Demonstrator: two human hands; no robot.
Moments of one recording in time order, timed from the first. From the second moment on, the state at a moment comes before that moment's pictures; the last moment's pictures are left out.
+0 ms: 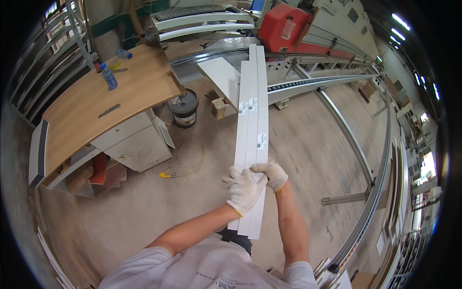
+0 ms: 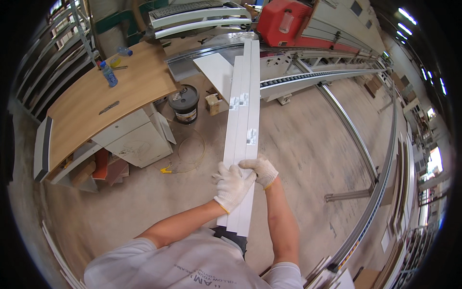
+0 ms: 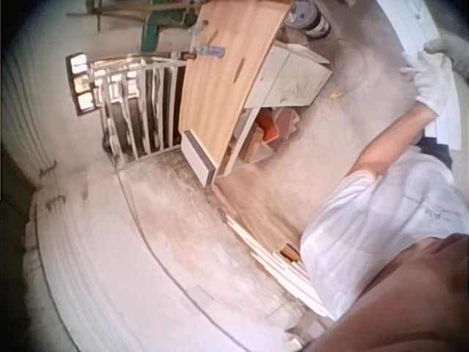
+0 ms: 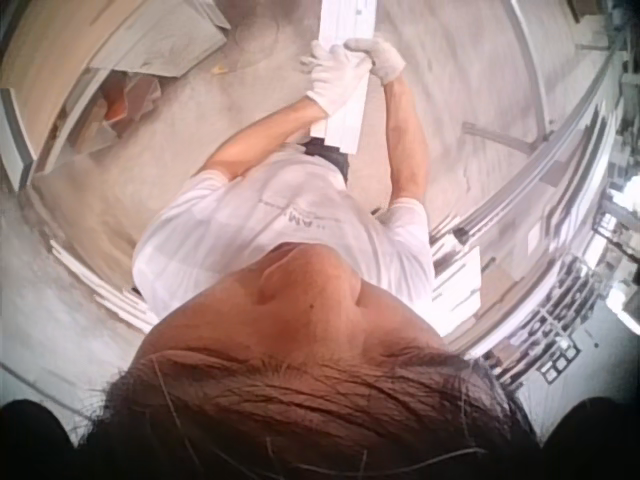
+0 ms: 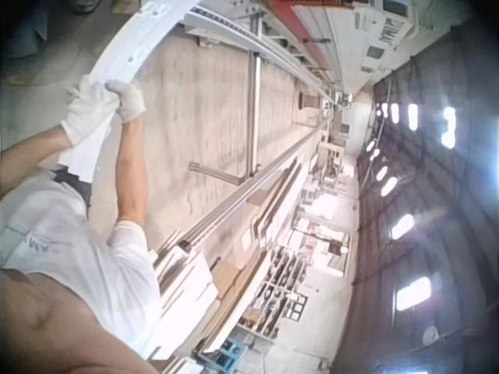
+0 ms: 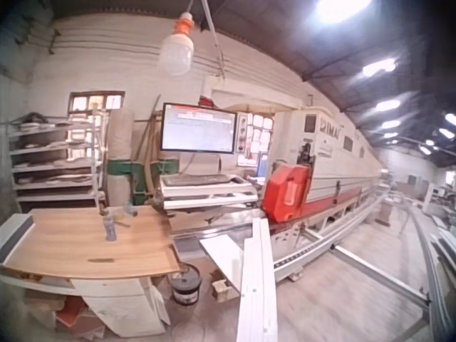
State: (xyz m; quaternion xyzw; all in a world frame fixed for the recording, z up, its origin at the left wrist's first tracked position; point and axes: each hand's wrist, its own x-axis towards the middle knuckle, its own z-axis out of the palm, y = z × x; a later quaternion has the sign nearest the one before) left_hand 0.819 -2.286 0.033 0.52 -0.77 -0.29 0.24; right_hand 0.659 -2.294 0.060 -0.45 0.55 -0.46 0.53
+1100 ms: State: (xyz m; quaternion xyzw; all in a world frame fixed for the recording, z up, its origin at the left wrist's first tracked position) left_hand 0.093 -2.904 -0.002 0.31 -0.91 -0.26 -0.03; right_hand -0.131 -2.855 -0.060 -0.34 0.51 -0.31 0.73
